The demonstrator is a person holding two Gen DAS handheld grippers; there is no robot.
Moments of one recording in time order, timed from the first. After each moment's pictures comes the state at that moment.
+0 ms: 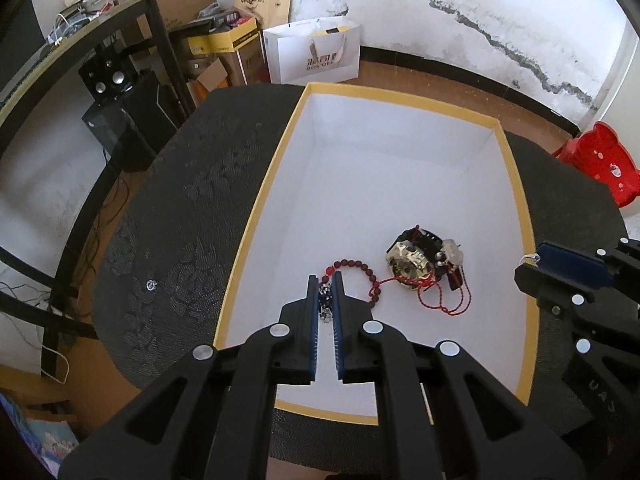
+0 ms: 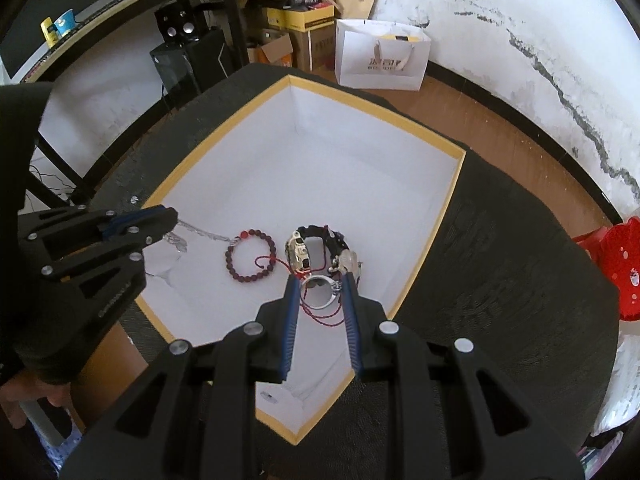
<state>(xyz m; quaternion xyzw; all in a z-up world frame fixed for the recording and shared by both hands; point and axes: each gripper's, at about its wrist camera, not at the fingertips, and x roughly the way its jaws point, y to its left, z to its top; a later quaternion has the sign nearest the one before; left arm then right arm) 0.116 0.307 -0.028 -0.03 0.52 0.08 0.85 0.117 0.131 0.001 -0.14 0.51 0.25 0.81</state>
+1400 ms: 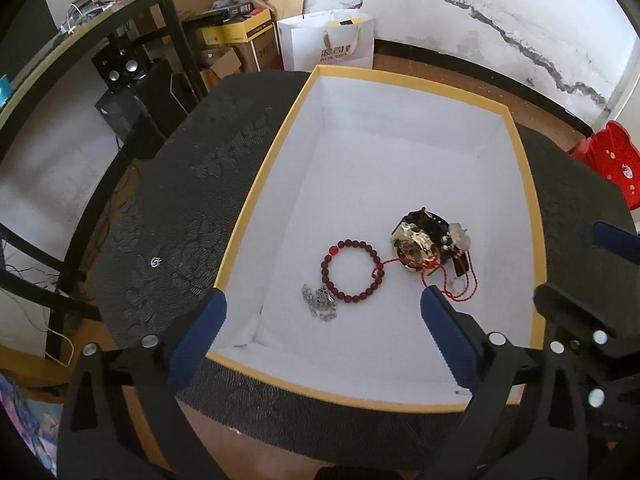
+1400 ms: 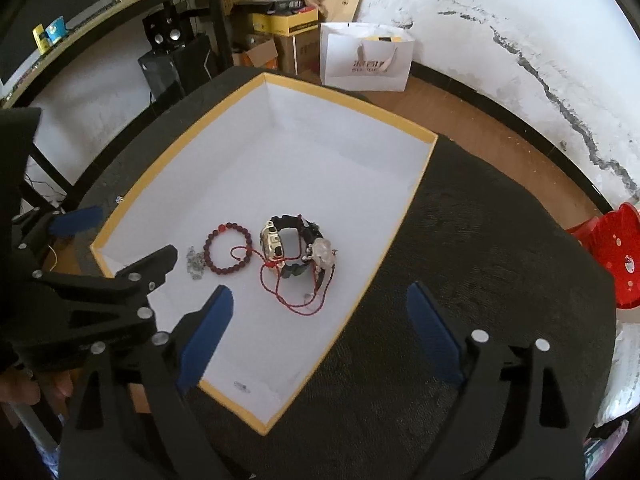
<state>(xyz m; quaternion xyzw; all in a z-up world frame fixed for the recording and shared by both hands) 0.103 0.292 -0.028 -0.03 0.53 0.12 0.84 0.102 0.097 0.007 -0.13 0.50 0.23 0.83</state>
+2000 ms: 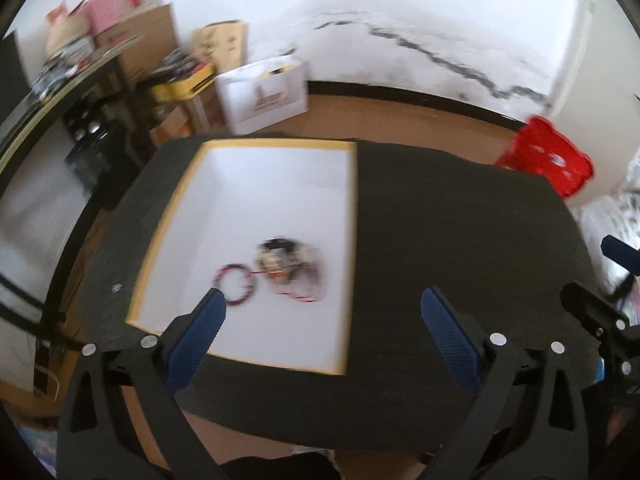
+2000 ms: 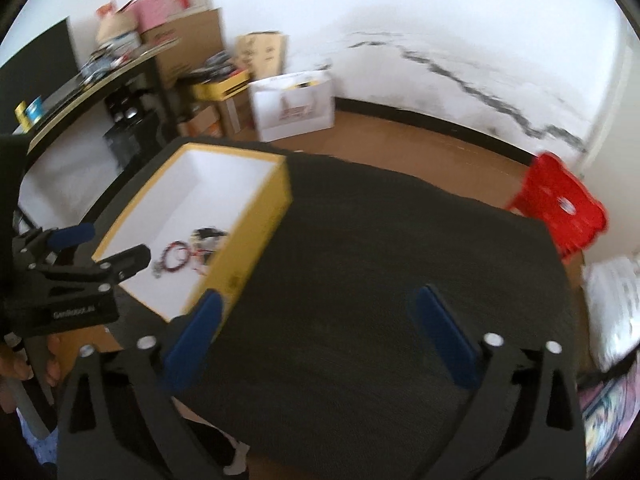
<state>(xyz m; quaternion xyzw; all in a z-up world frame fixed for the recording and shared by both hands) 0.062 0.139 0.052 -0.01 0.46 0.02 0.89 0.026 -0.118 0.086 -0.04 0.43 0.13 0.89</state>
